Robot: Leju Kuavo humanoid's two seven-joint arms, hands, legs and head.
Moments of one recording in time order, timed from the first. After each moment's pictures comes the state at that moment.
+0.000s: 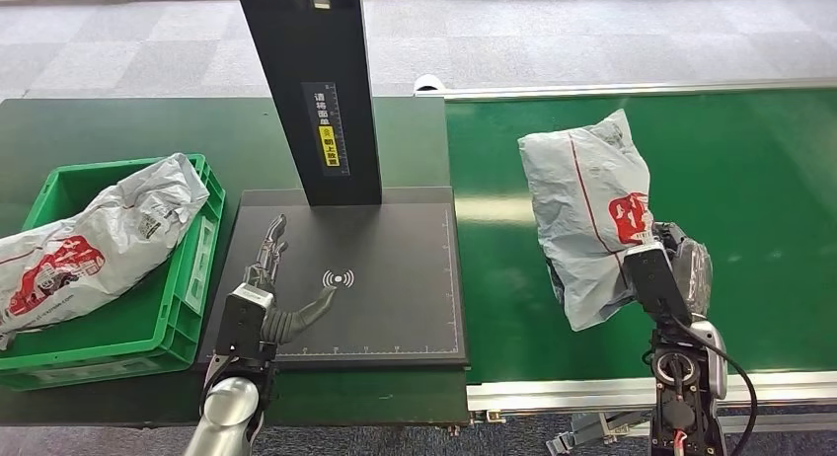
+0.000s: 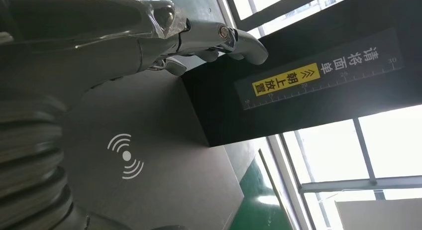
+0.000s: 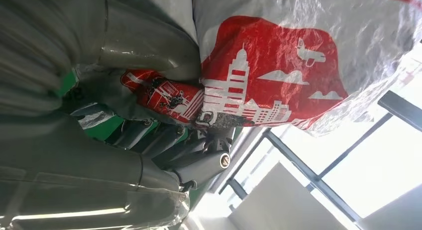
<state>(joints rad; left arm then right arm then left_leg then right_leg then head) -0.14 -0.19 -0.11 -1.26 -0.29 0.07 -0.49 -0.32 0.01 -0.25 -1.09 0.71 -0.20 -0.38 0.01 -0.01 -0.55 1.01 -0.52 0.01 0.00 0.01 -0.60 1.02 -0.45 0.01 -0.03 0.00</state>
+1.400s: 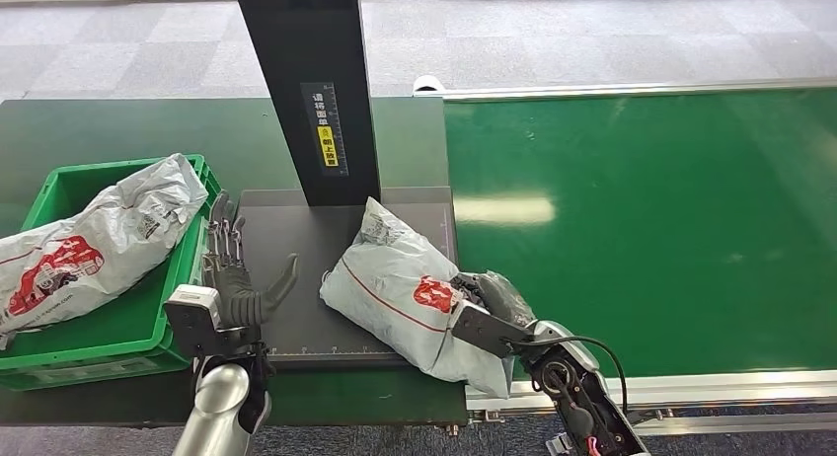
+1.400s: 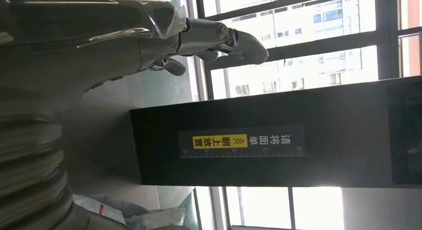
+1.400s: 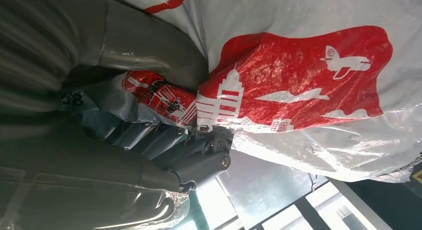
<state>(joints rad) -0.17 -0.17 -0.15 -1.31 -0.05 0.25 -0.63 -0.36 -0.02 0.41 -0.90 0.64 0.11 -0.39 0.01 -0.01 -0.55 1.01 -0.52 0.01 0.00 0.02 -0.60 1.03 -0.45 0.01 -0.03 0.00</state>
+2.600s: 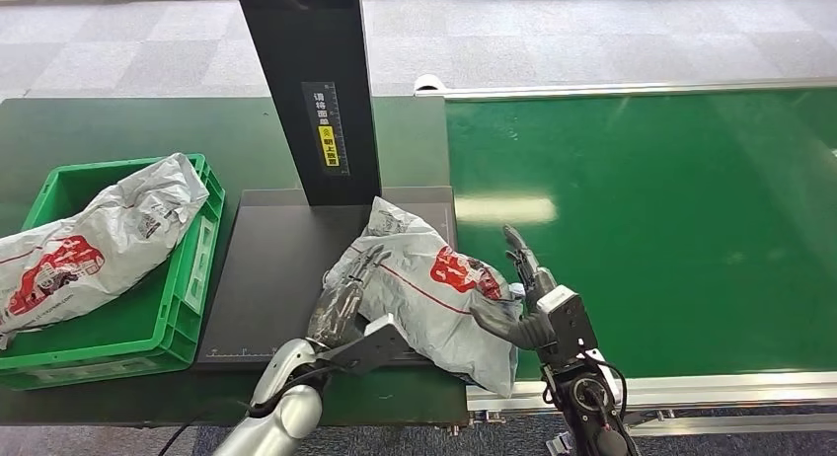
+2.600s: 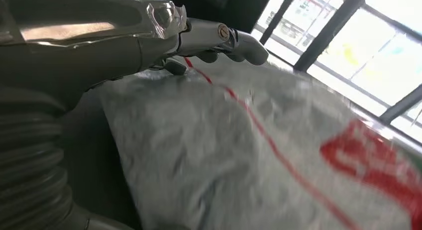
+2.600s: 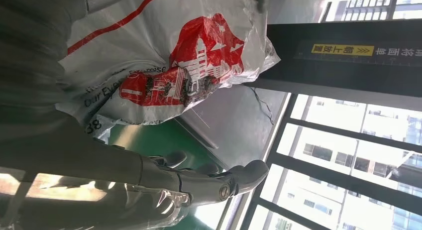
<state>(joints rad) -0.27 -0.14 -0.44 -1.03 -0.81 0.20 -0.23 -0.22 0.03 0.22 -1.06 0.17 0.10 -0.48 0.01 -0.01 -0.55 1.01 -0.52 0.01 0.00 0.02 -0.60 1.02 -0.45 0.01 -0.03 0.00</state>
